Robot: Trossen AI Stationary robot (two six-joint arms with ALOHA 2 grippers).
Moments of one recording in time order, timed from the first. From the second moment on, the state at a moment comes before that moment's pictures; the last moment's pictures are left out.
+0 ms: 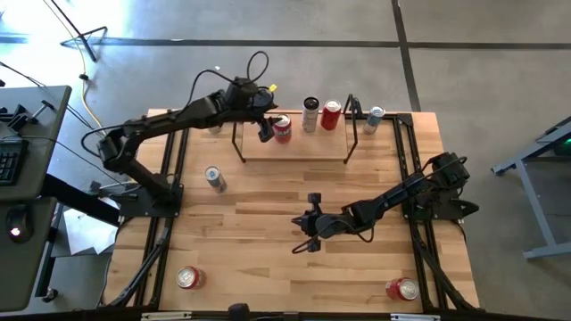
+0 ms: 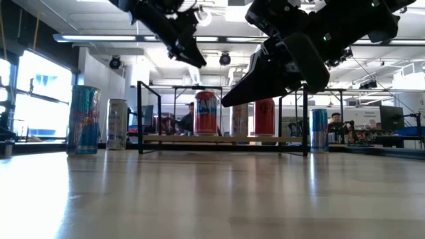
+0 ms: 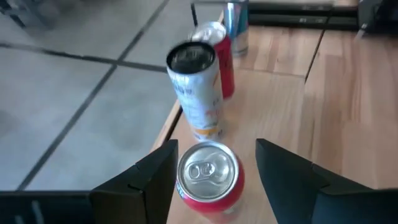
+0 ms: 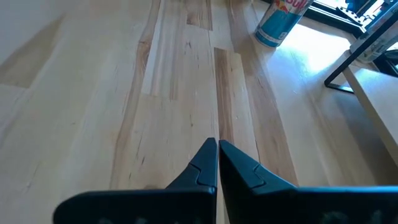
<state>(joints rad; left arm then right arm) 0.51 1.52 1.29 -0.32 0.02 0.25 0.37 1.77 0.87 0.29 0.47 -0.05</state>
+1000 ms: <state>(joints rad) 0.12 1.23 0.40 0.78 -0.07 0.20 0.25 1.78 0.87 0.33 0.41 -0.08</state>
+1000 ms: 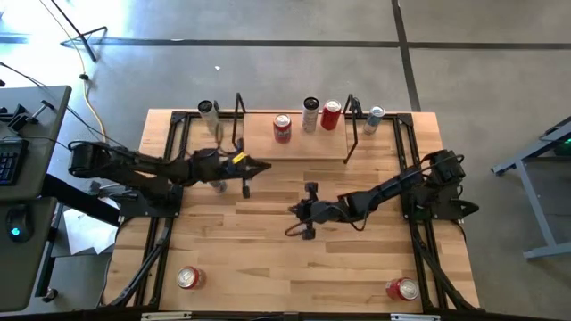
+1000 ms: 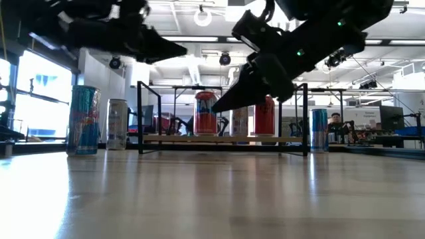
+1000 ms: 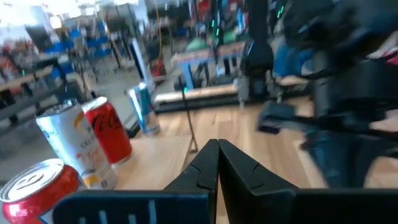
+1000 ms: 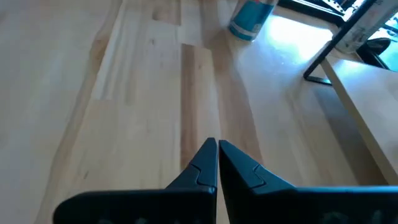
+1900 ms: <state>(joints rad) 0.25 1.62 0.48 1.00 -0.09 0.10 0.13 1.71 0.73 0.63 0.29 -0.20</state>
